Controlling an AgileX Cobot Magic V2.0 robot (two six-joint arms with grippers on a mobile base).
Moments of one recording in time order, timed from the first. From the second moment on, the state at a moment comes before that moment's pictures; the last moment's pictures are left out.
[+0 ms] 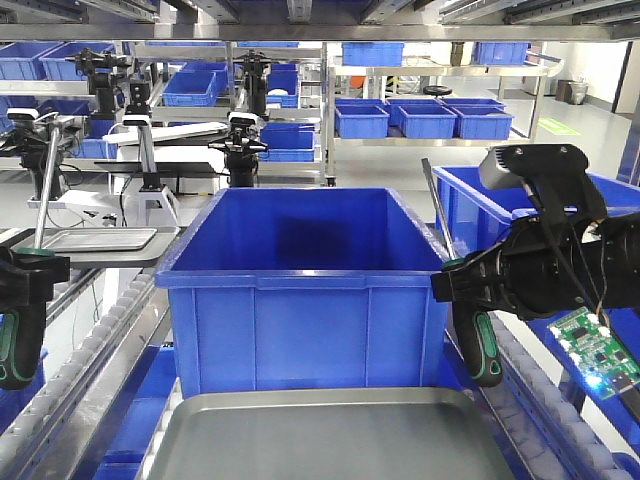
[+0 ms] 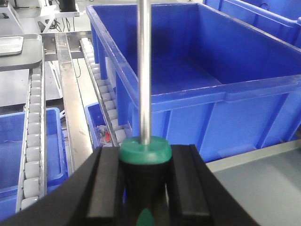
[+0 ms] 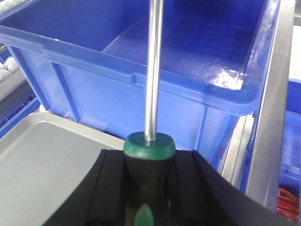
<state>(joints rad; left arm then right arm) -0.09 1.16 -1.13 -0.52 0.54 0.40 0.23 1.40 -1.35 0.36 0.68 -0.30</state>
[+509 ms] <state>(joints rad) -0.11 1.18 -1.13 -0.62 0.53 0.40 0.23 1.40 -1.35 0.42 0.71 -0.29</state>
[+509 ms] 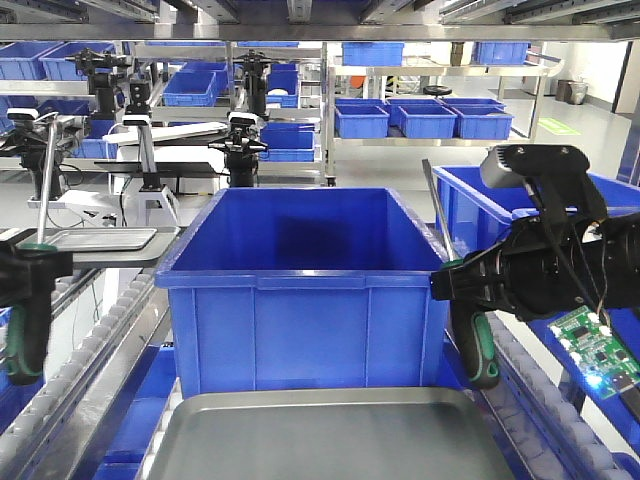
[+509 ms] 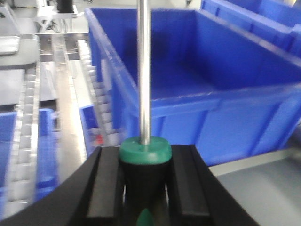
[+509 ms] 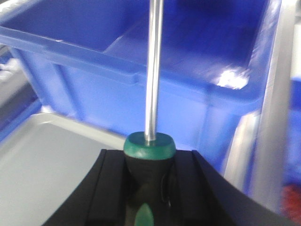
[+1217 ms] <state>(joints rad) -0.40 1.62 -1.13 -0.87 0.60 0.40 0.28 1.42 -1.03 0.67 0.59 -0.42</state>
